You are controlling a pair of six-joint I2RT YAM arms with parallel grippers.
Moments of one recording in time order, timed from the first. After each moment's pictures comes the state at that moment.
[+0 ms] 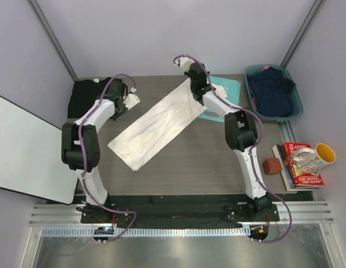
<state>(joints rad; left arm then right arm) -0.15 1.90 1.45 -0.64 -0.28 0.87 0.43 2.49 2.05 0.27 0.50 -0.81</state>
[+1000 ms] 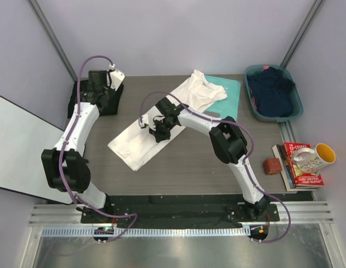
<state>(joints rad) -0.08 1.59 1.47 -0.55 -0.22 0.58 0.74 2.32 1.89 -0.65 -0.57 -0.78</state>
